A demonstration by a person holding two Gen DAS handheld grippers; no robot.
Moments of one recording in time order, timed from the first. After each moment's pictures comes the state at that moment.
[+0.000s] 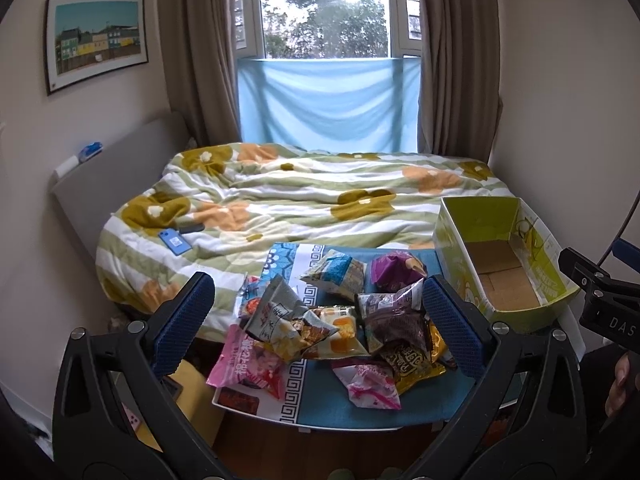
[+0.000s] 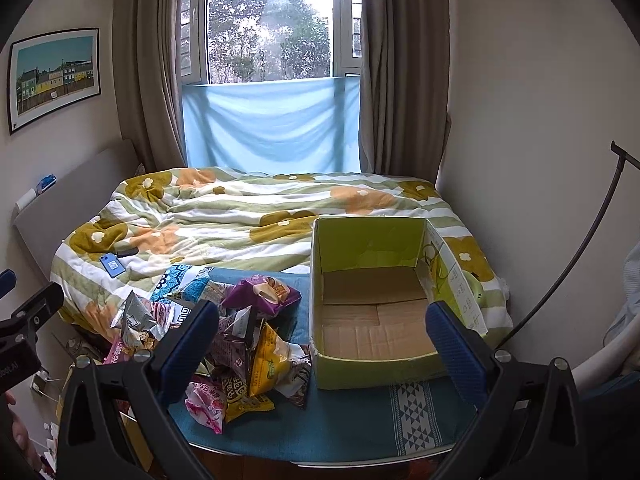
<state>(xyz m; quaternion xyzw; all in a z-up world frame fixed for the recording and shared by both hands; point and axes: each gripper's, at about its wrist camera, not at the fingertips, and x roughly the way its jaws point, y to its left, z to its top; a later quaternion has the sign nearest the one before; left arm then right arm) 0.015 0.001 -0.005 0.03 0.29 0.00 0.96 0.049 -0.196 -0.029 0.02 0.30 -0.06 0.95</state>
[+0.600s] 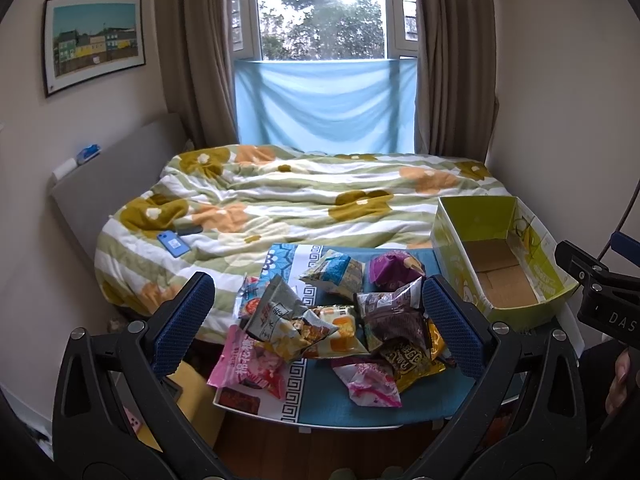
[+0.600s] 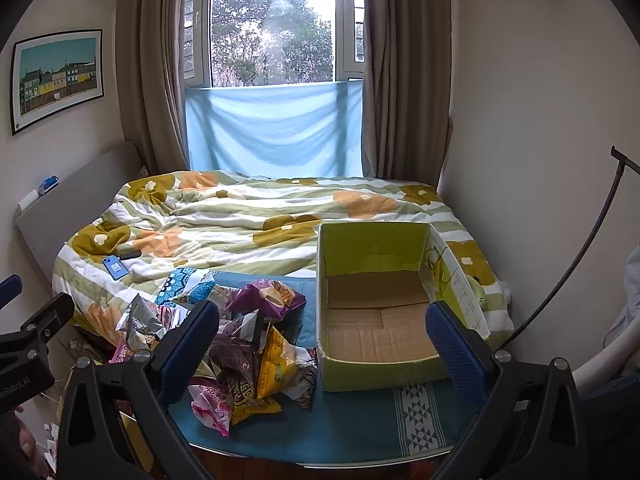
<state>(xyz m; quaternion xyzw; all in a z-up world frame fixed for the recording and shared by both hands) 0.014 0.001 -0.005 0.03 0.29 0.00 0.96 0.048 -0.187 -0.027 0.01 0.30 -0.06 0.95</state>
